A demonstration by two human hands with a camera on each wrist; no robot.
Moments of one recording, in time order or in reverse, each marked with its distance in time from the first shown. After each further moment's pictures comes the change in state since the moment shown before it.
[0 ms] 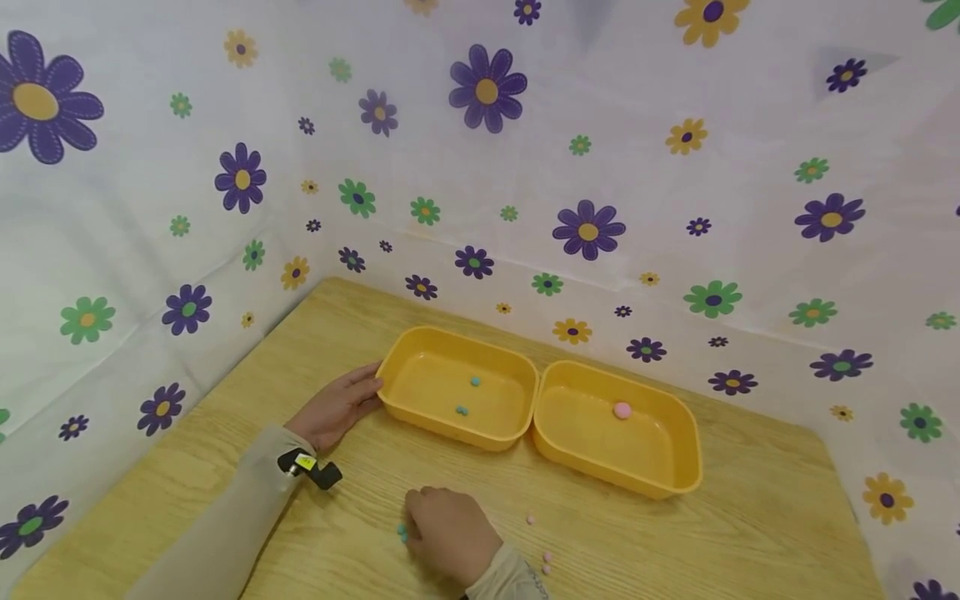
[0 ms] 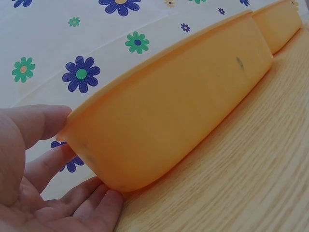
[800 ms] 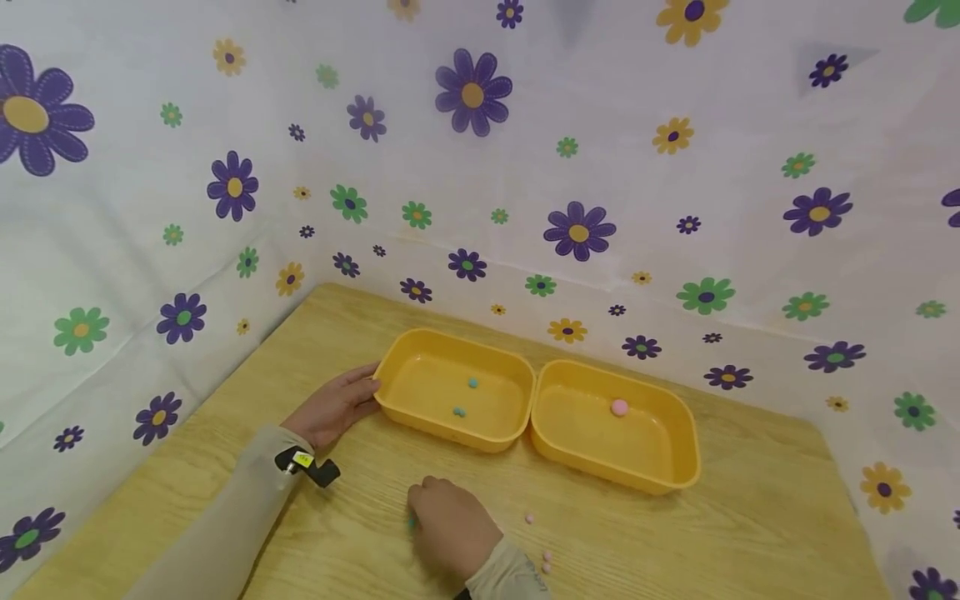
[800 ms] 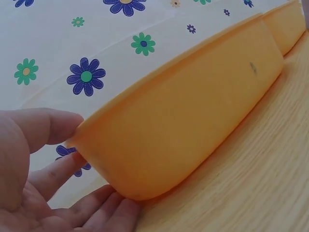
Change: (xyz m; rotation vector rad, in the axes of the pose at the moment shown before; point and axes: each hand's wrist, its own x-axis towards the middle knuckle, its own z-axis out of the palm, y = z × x) left_hand 0.004 0.012 0.001 0.035 -0.018 -0.032; right_hand 0.006 0.007 -0.005 -0.010 0.057 0.026
